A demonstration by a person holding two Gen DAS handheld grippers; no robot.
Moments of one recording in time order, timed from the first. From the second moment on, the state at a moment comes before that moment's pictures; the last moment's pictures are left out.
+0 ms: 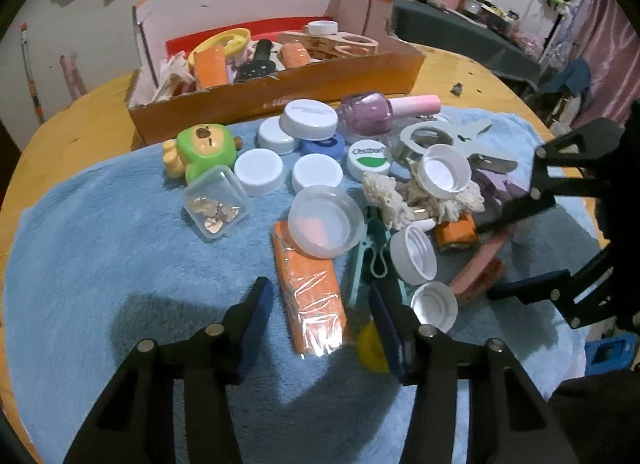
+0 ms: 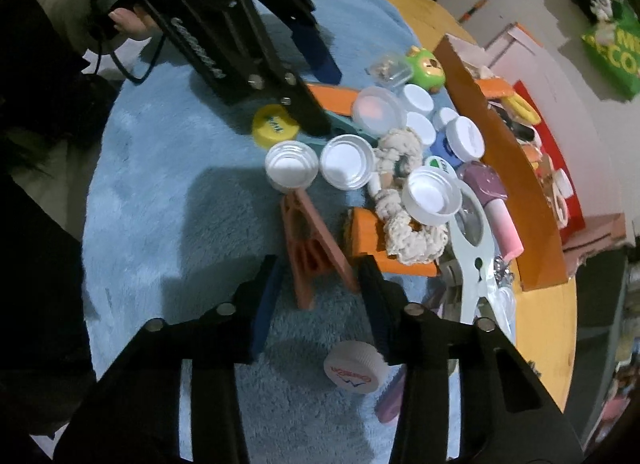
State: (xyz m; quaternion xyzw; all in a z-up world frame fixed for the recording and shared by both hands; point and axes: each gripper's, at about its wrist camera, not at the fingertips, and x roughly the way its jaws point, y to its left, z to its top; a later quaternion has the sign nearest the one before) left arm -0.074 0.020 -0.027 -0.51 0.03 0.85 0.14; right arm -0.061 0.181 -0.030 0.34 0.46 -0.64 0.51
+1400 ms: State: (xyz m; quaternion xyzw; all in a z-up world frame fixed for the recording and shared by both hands) left arm -0.027 0.011 -0.022 -0.51 -0.01 0.85 0.11; right arm -0.065 0.195 -0.025 0.31 0.46 -0.64 0.53
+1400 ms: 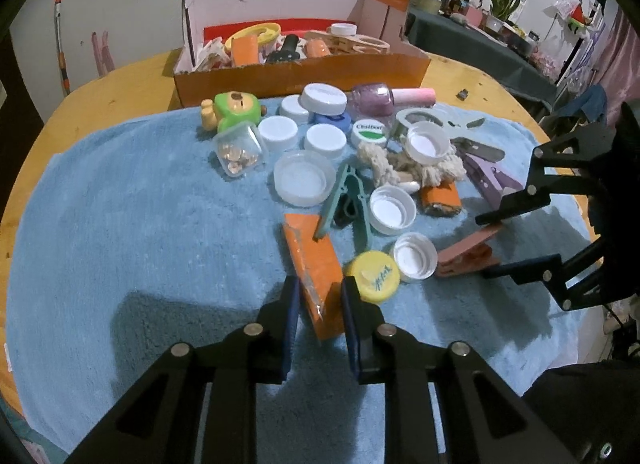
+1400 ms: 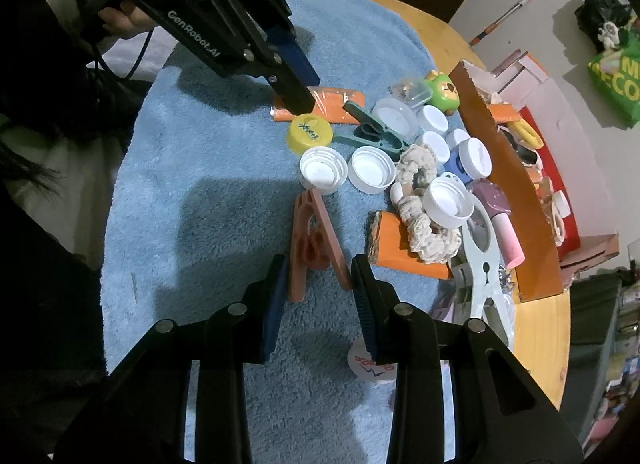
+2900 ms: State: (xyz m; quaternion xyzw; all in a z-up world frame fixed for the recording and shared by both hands) left arm -0.036 0.017 -0.022 -0.52 0.01 0.85 0.09; right arm -0.084 0.191 -0.022 0.32 0.43 -0.65 0.54
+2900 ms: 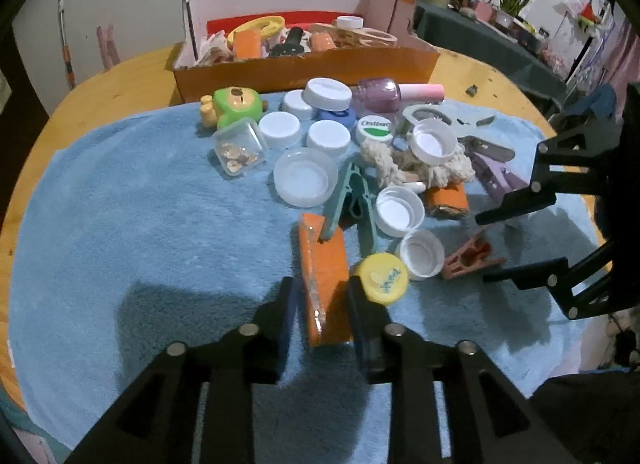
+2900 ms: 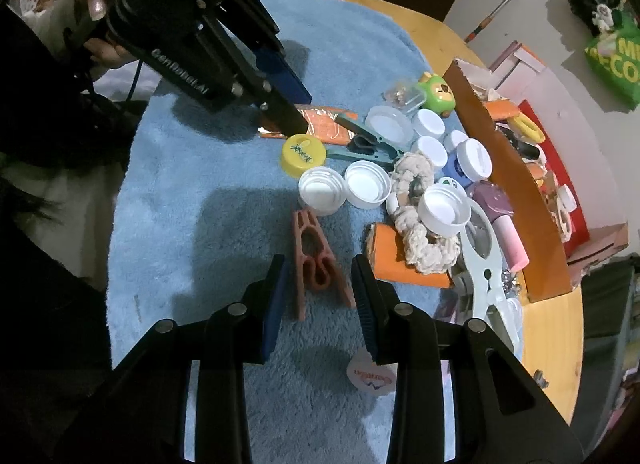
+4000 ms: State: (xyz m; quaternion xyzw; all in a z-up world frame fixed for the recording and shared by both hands) left arm -0.038 0.017 -0.019 -0.52 0.01 0.84 0.10; right arm -0.089 0.194 -0.028 0.36 0.41 -0.63 0.55
